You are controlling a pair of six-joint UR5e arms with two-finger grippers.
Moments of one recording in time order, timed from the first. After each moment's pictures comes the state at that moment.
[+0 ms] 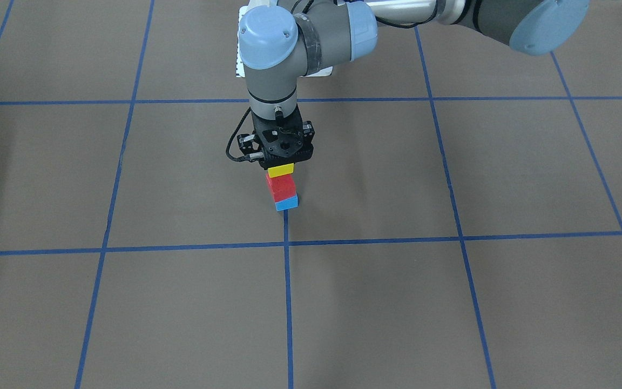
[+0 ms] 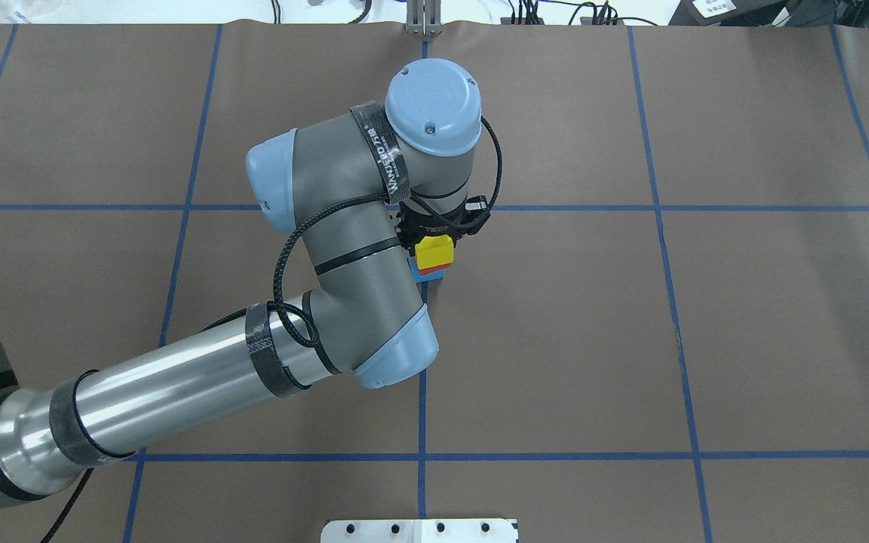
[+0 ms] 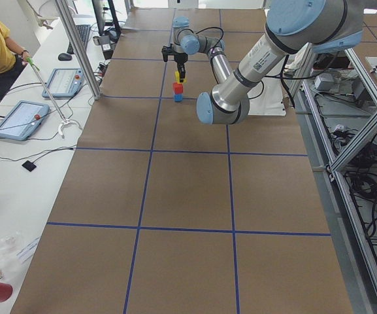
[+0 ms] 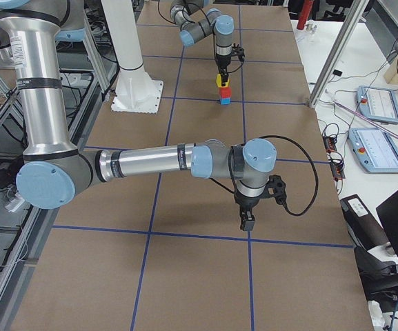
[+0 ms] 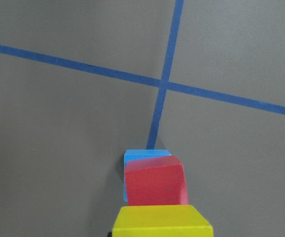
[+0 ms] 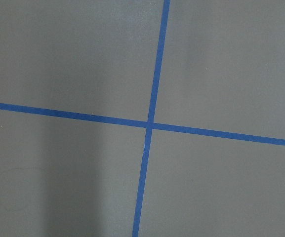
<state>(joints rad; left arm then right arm) -0.56 -2.59 -1.45 -1.41 -1.89 -1.38 1.56 -1.47 1.63 -1.72 2.28 -0.11</state>
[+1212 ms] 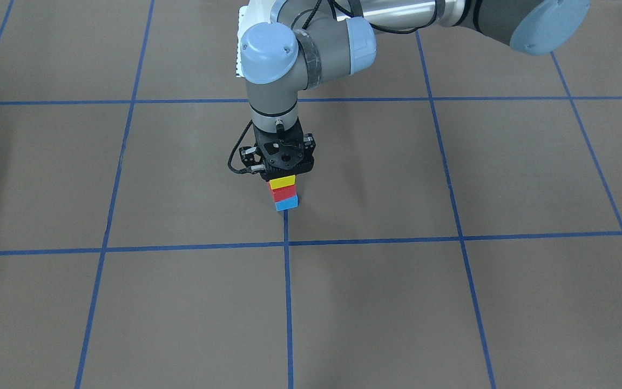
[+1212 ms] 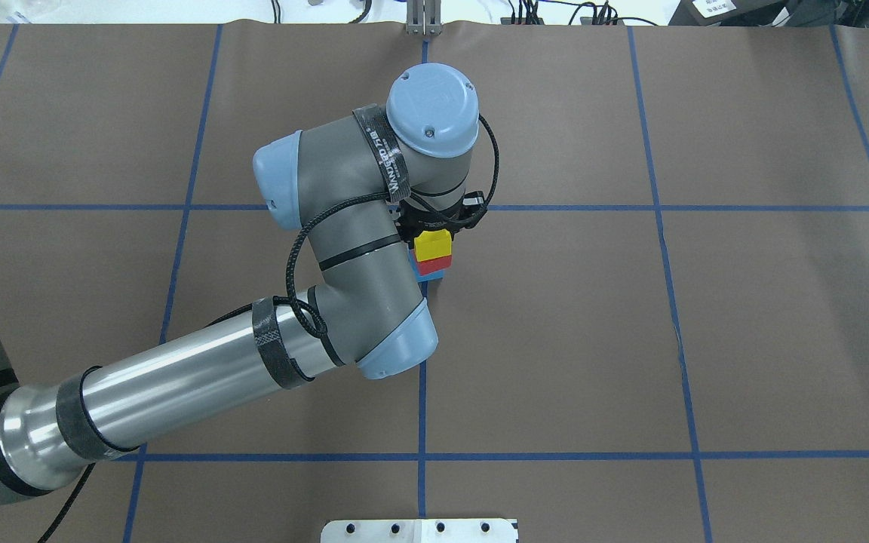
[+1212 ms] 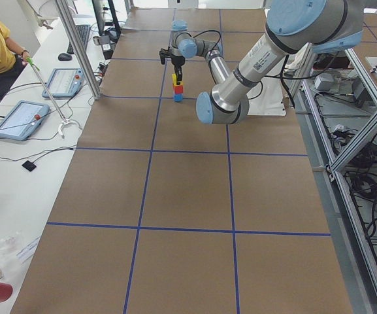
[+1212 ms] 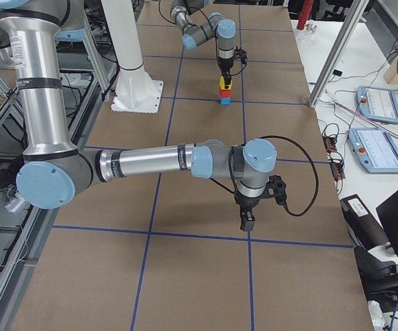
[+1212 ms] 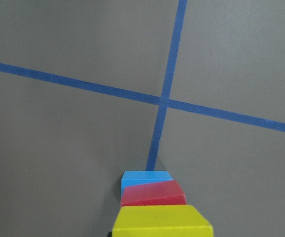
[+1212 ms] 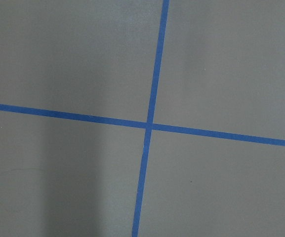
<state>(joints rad) -0.56 -2.59 -1.40 -1.47 -1.88 -1.38 1.56 -1.47 1.63 -1.72 2.28 -0.11</state>
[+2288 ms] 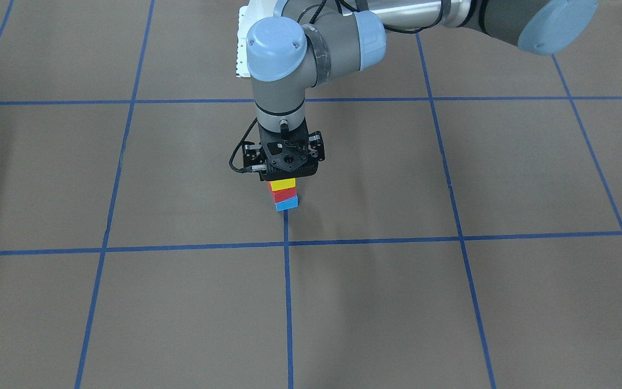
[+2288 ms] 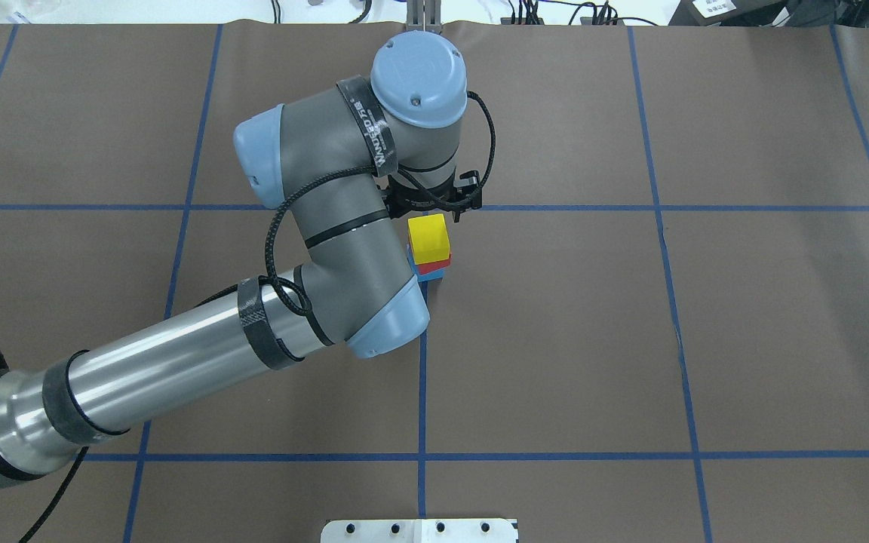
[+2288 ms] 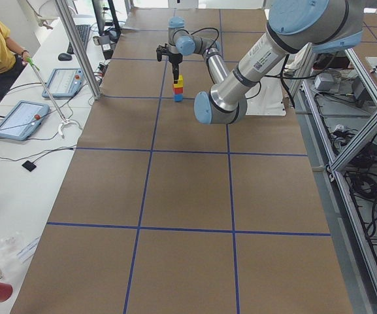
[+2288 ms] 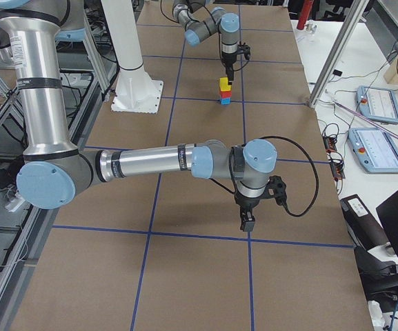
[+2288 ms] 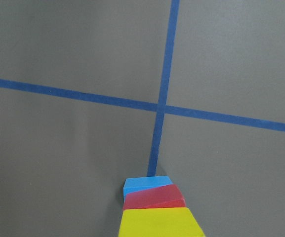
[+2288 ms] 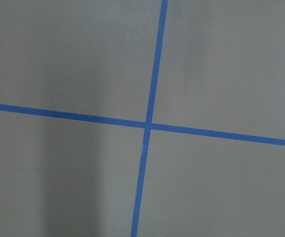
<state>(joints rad) -0.63 -2.59 -1.47 -1.39 -1.93 -1.22 1.56 -1.47 1.62 -1.72 2.27 -0.11</state>
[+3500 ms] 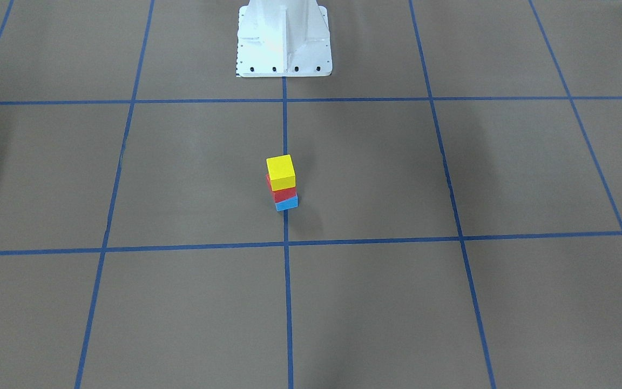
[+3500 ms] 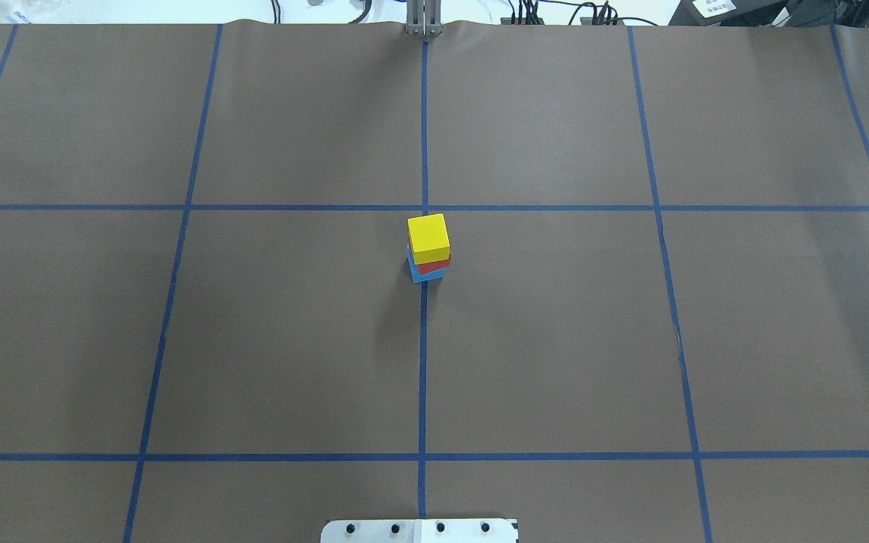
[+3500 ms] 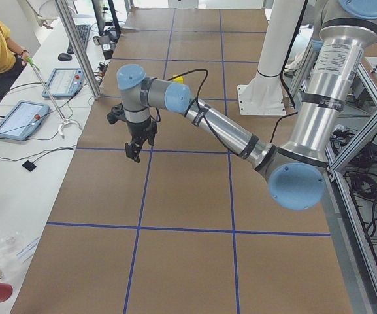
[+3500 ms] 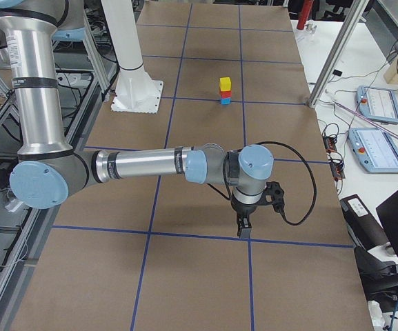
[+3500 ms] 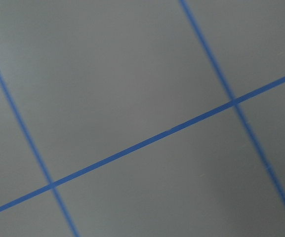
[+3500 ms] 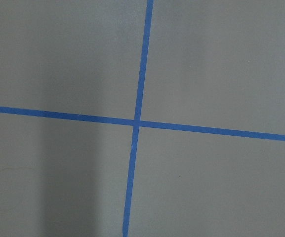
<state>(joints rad) -1.44 -1.77 -1.83 -1.24 -2.25 0.24 1.61 -1.49 1.62 -1.72 2.28 -0.13</state>
